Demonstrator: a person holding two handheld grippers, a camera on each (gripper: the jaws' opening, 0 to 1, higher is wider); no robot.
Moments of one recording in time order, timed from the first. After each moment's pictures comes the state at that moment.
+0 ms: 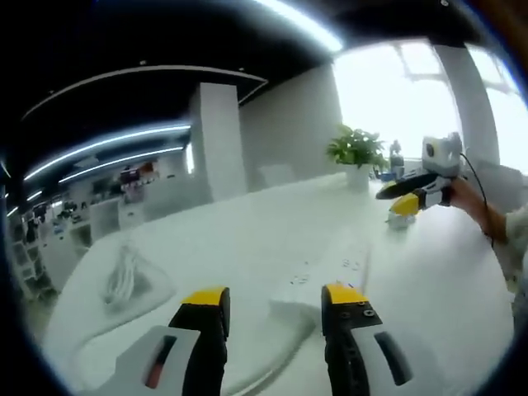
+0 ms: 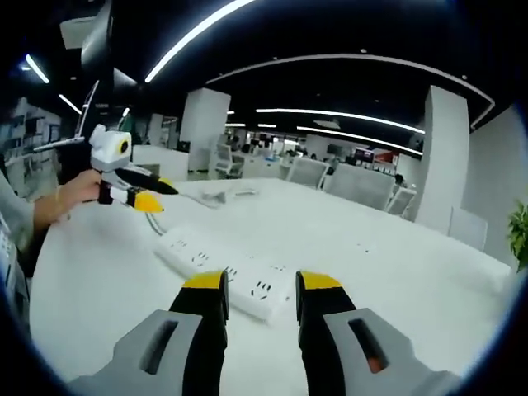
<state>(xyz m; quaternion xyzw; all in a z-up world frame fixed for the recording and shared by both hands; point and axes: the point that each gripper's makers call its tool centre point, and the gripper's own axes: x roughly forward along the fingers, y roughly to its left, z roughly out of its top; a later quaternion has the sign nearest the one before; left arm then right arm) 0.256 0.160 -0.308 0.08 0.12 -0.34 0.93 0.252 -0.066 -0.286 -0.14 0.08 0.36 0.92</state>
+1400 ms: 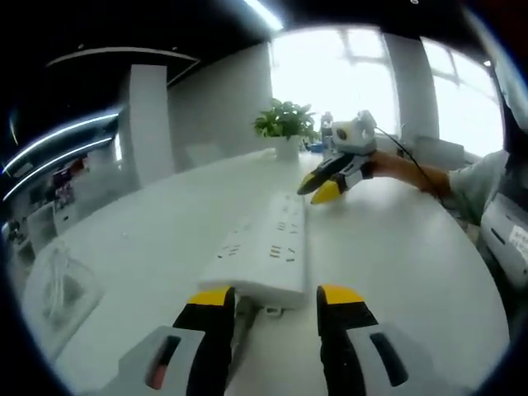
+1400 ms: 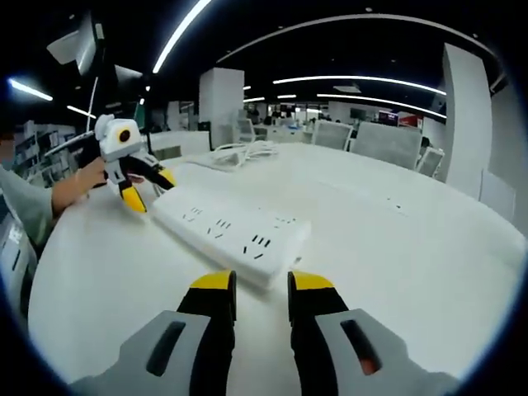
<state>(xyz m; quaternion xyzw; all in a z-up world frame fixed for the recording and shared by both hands) 0.226 0.116 -0.354 0.13 0.18 -0.50 0.84 0.270 -0.068 -0.345 -0.12 0.17 0.43 0.88</state>
